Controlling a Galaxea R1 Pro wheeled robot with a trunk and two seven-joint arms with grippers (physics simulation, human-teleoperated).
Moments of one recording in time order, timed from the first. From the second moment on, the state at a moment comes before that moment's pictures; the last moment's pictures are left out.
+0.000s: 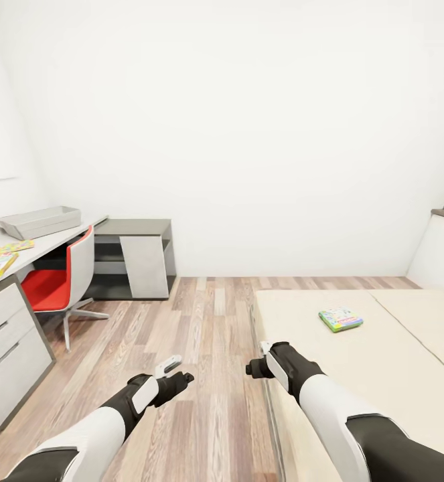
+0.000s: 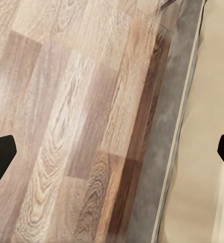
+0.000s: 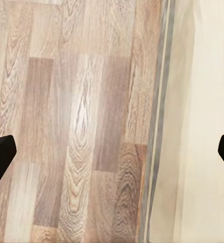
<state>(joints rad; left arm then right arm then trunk) -0.76 -0.09 0.08 -0.22 0.45 0.36 -0.02 -0.88 0.16 0.03 -0.25 0.01 0.58 -0.04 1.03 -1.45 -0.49</state>
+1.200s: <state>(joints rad) -0.76 -0.09 0.08 -0.22 0.45 0.36 -0.02 -0.88 0.16 0.03 -0.25 0.01 0.57 -0.03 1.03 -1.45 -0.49</state>
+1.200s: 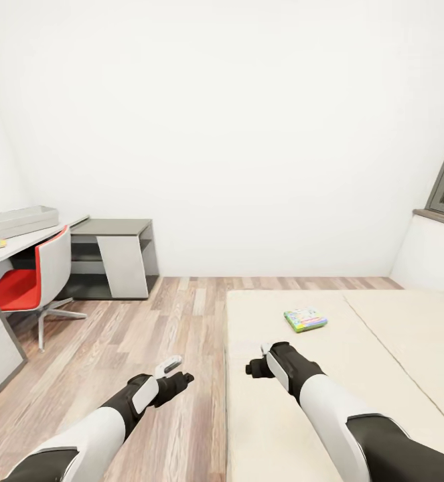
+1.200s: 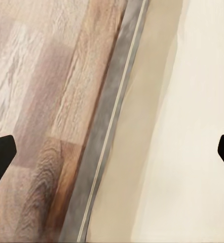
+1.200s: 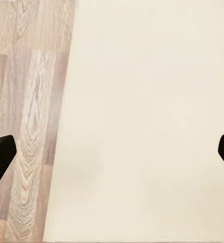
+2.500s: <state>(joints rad) -0.76 -0.09 0.08 -0.22 0.45 0.36 -0.02 -0.88 0.16 0.03 -0.25 0.01 0.58 -0.03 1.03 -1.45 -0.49</state>
